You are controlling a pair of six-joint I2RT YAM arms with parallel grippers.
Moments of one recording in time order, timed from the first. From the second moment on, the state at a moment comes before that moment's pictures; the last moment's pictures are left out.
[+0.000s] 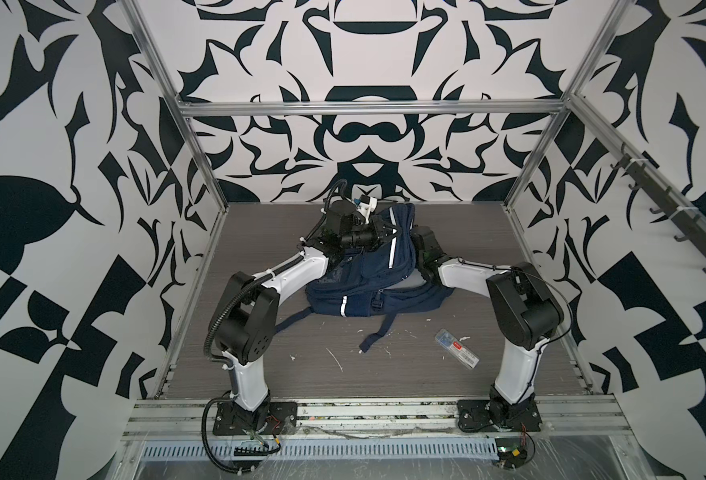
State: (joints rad) left arm -0.59 1.83 1.36 0.27 0.70 -1.11; right arm 0.46 1.90 1.11 0.27 -0.37 1.16
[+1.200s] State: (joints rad) left arm -0.56 1.76 1.30 0.28 0.71 -1.12; right arm 0.47 1.63 0.99 0.03 -0.35 1.02
